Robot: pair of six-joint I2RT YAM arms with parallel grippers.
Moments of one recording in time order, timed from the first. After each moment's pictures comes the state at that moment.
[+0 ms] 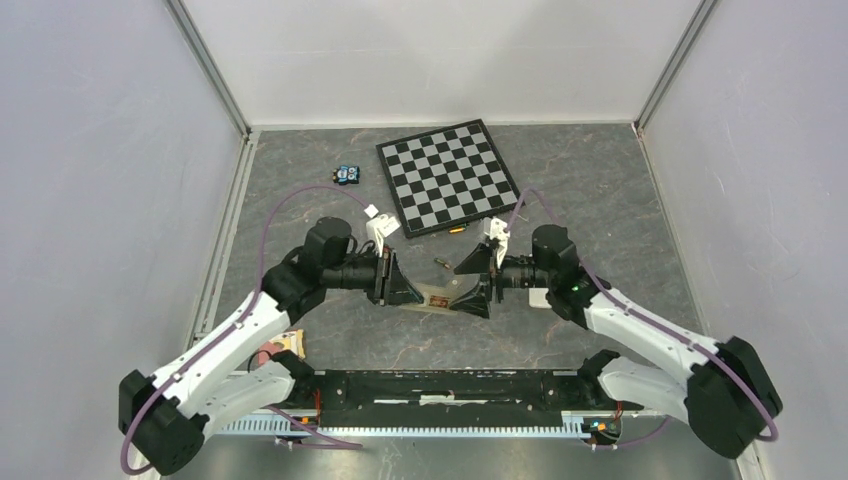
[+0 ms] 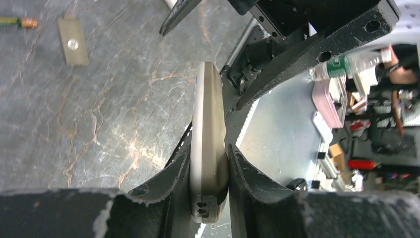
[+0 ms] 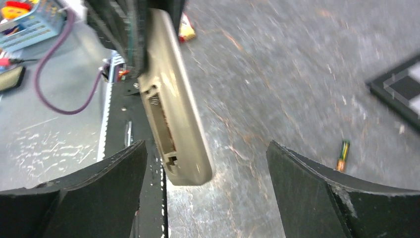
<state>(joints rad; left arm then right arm) -0.62 0.94 0.71 -0.33 0.67 -0.50 0.63 1.10 0.52 0.29 -0.80 0.09</state>
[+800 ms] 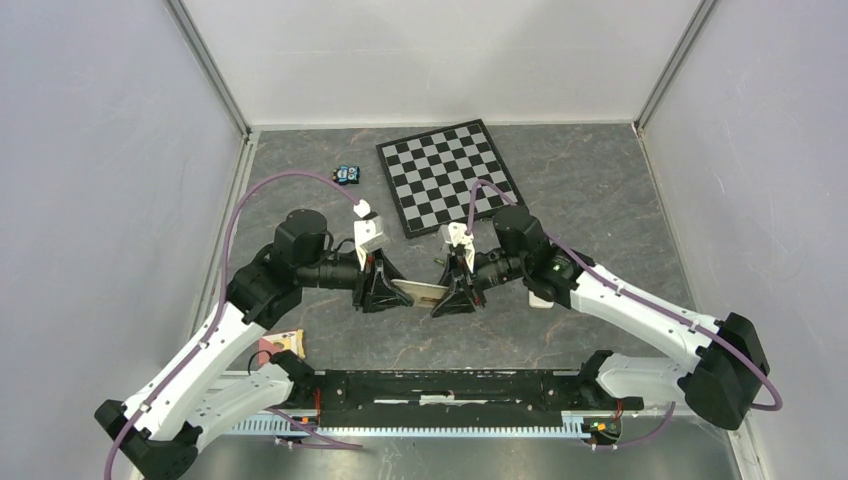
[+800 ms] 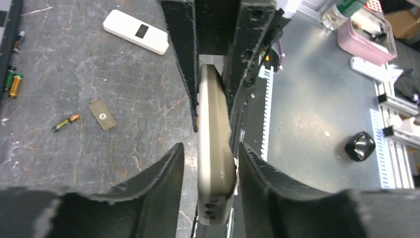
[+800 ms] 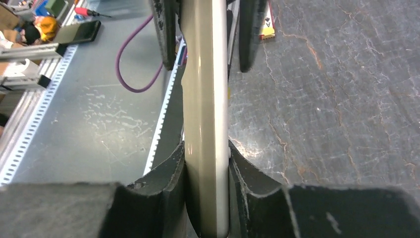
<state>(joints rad) -0.63 0.83 0.93 -0.55 0.82 0.02 0.82 1.19 0.86 -0.12 -0.96 -0.10</state>
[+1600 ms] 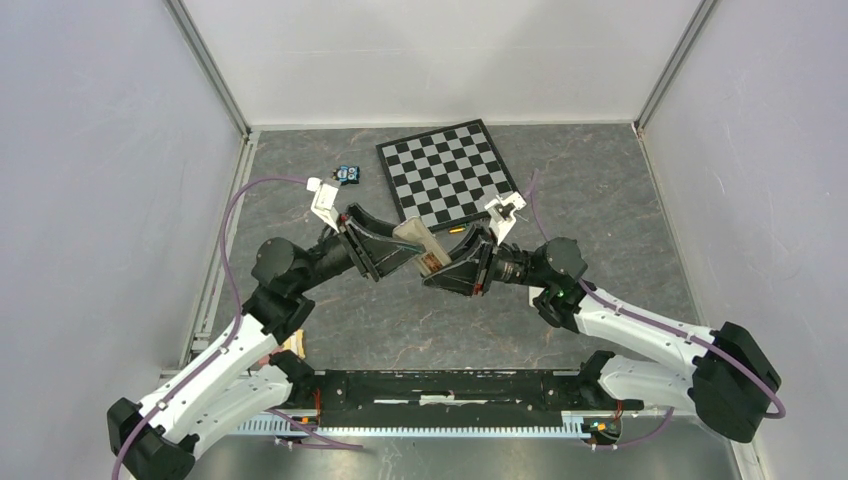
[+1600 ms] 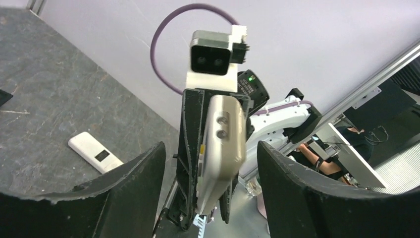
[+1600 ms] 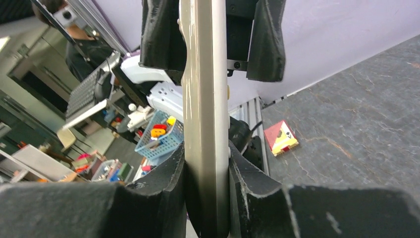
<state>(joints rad) -0.64 0.77 0.64 0.44 0.51 -0.90 0.83 1.10 0.59 0.84 -0.67 0.81</state>
